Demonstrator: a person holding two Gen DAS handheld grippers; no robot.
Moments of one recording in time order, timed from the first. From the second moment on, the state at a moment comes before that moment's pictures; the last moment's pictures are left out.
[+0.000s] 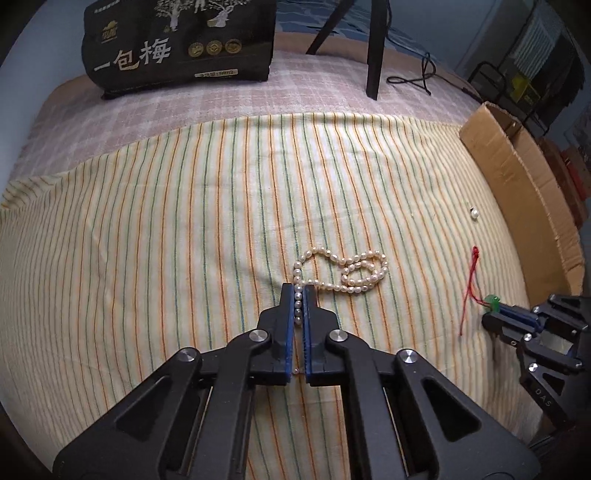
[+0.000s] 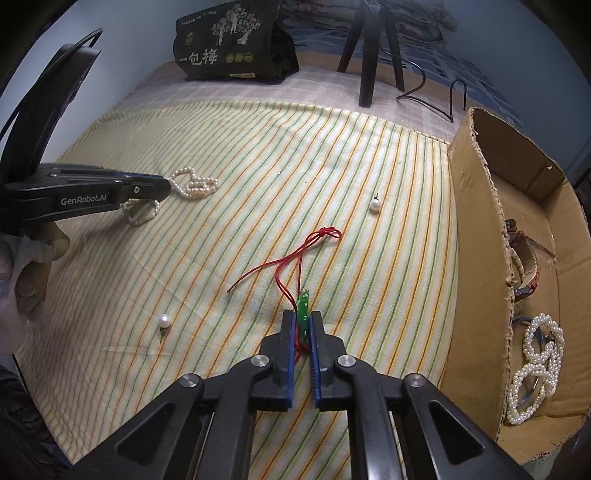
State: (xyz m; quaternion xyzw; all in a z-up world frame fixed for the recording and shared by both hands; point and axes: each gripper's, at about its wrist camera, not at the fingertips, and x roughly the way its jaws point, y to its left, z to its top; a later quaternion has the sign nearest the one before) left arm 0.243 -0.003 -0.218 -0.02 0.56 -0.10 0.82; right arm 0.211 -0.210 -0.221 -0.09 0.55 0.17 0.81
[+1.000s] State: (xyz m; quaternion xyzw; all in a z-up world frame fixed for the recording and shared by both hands) left arm 0.205 -0.013 -0.101 -0.12 0.45 -0.18 0.87; right arm 0.197 -0.261 -0.095 0.02 0.43 0.19 0.88
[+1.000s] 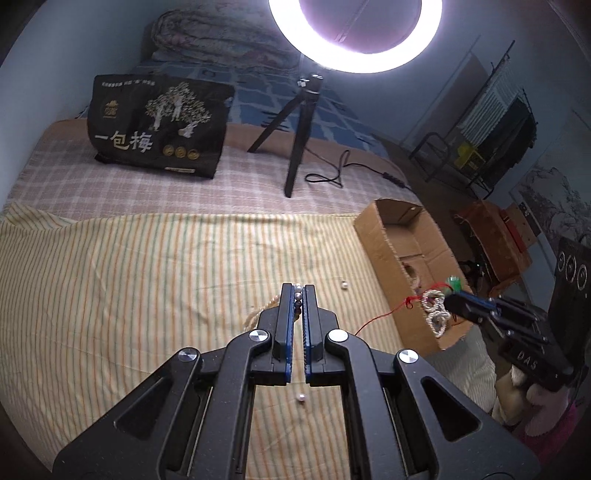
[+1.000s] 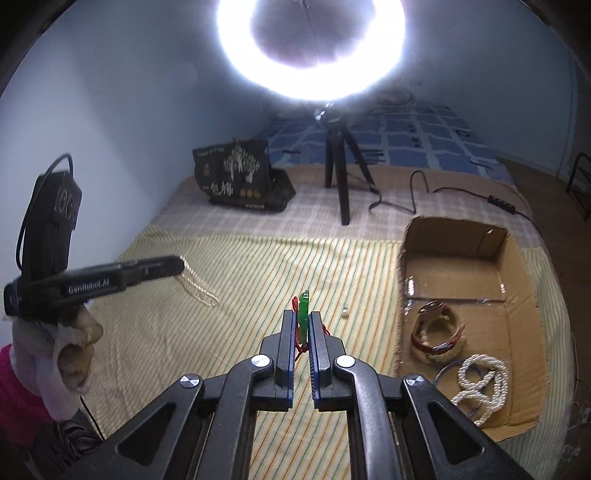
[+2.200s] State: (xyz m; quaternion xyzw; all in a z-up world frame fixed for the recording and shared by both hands) left arm 0.193 -0.197 -0.068 -0.07 0.43 -0.33 0.84; right arm 0.244 -0.414 -0.085 0.06 0.41 0.06 0.91
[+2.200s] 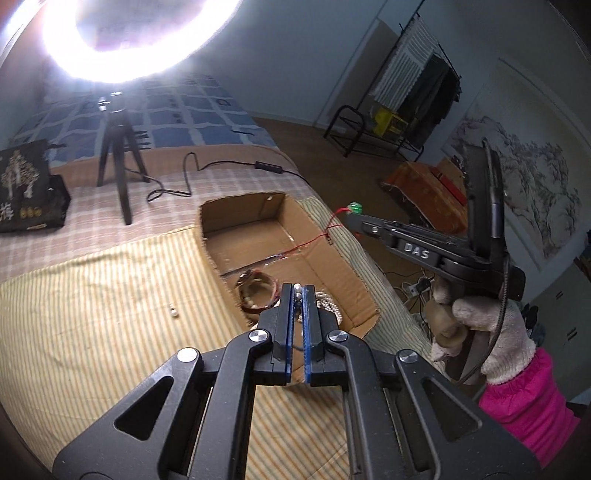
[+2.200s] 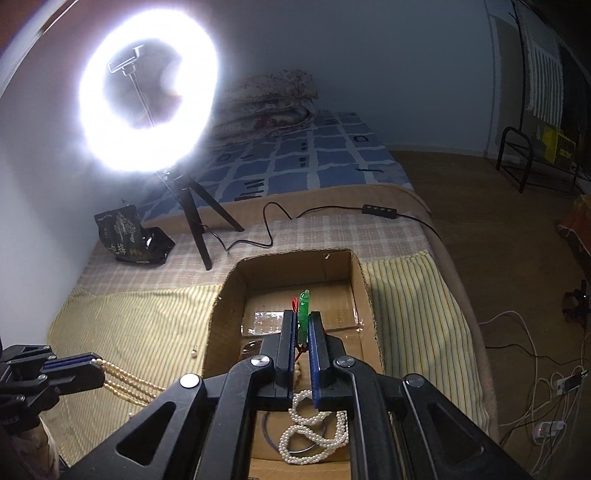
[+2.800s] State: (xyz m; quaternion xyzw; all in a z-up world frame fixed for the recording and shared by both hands) left arm 0.192 -0.244 -0.090 -0.01 0.45 -0.32 0.84; right arm 0.253 -0.430 -0.103 0.07 0.43 0.06 0.90
